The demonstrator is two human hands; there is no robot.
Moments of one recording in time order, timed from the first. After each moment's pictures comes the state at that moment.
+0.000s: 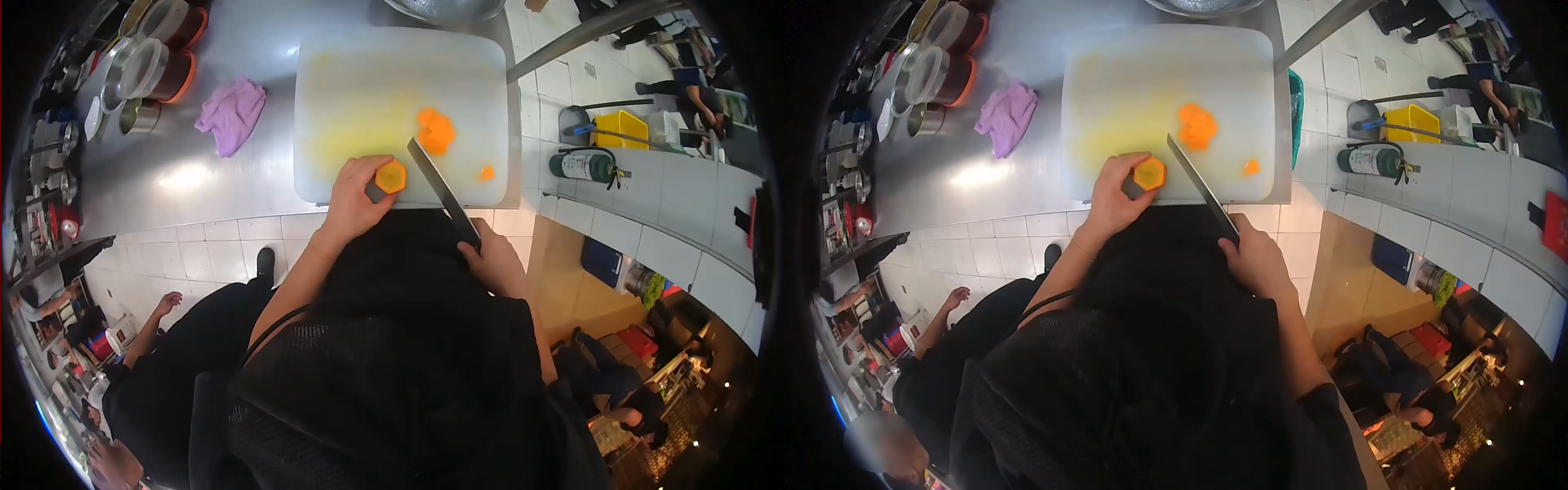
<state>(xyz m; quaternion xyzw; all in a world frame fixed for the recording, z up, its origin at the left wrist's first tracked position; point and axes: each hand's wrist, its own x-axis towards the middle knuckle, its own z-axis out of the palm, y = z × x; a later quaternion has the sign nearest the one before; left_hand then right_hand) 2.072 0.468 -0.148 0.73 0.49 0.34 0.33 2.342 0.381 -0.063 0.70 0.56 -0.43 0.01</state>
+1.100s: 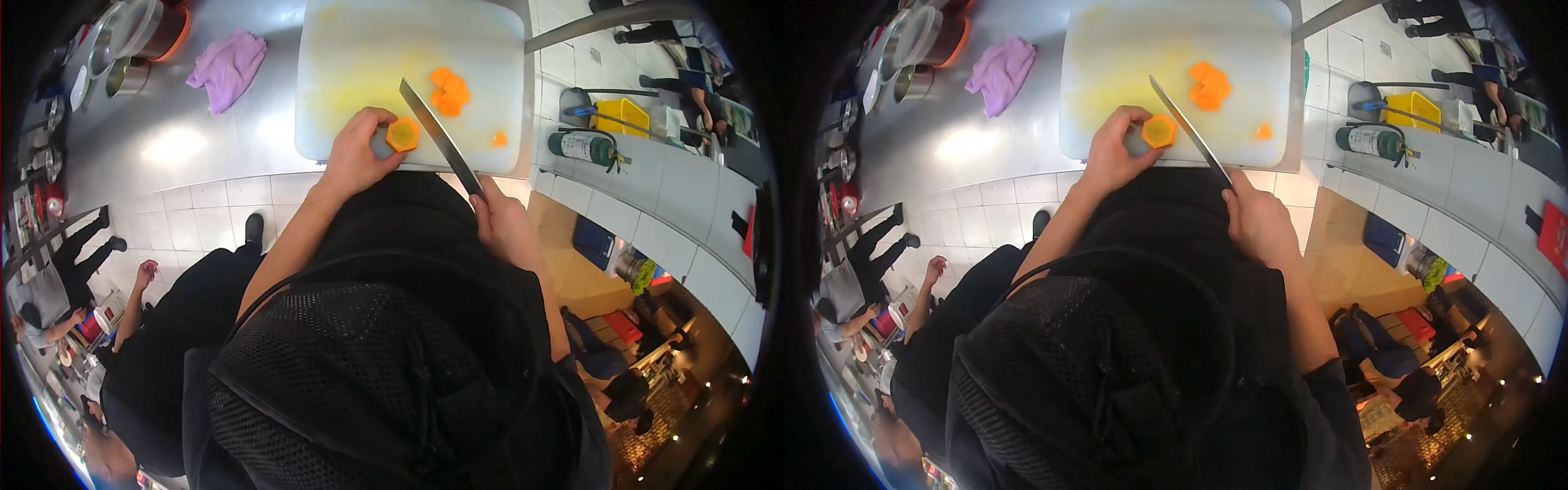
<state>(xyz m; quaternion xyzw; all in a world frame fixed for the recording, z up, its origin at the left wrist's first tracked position) 2.066 0.471 -0.152 0.71 0.50 0.34 0.36 2.323 0.393 -0.037 0.67 0.65 -0.37 -0.02</state>
